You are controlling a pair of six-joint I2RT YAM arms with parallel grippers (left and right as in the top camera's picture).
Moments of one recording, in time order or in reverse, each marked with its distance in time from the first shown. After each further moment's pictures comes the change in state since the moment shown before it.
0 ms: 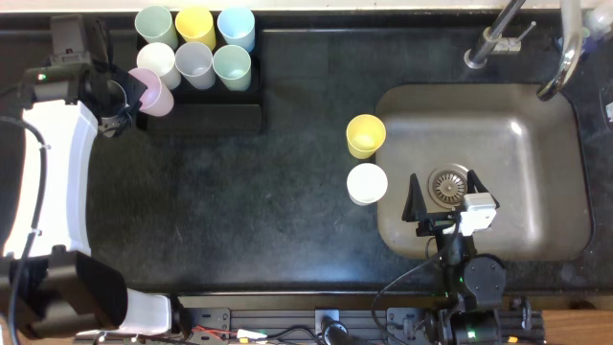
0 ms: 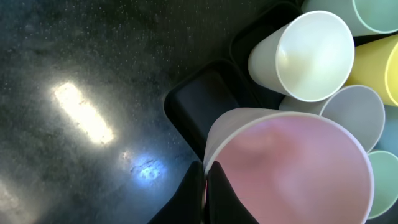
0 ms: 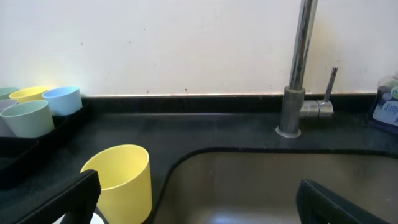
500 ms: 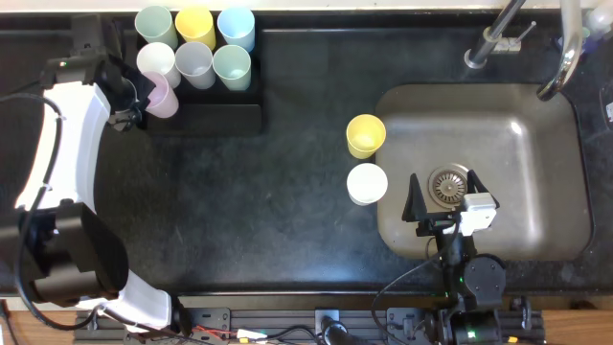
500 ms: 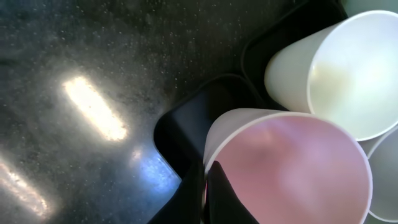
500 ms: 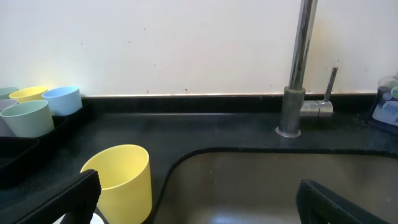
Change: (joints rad) left arm 0.000 0.138 0.000 0.076 -0.028 0.000; right arm 0.000 0.000 0.000 0.001 0.000 0.000
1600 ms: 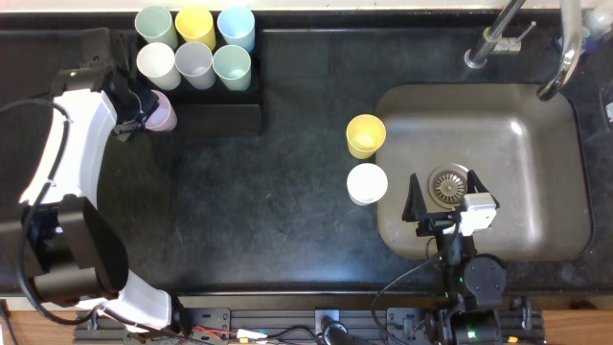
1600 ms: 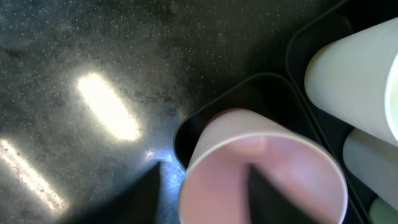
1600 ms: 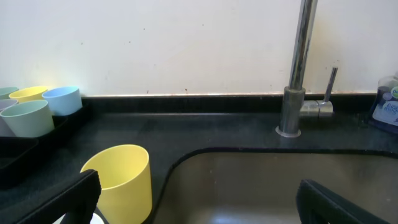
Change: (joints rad) left arm 0.000 0.000 -0.097 0.057 -0.045 -0.008; right arm 0.000 0.000 0.000 -0.001 0.000 0.000
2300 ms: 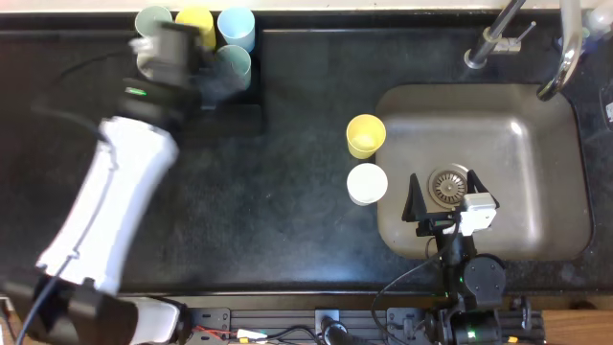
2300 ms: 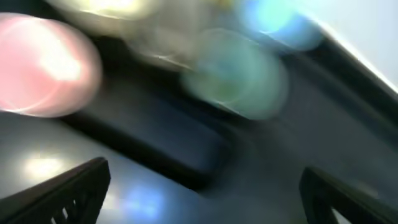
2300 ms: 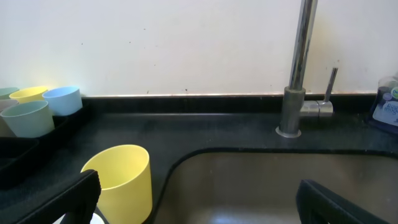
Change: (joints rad) left arm -0.488 -0.217 0.023 0.125 0.016 0.077; right arm 0.000 0.000 0.000 0.000 0.000 0.000
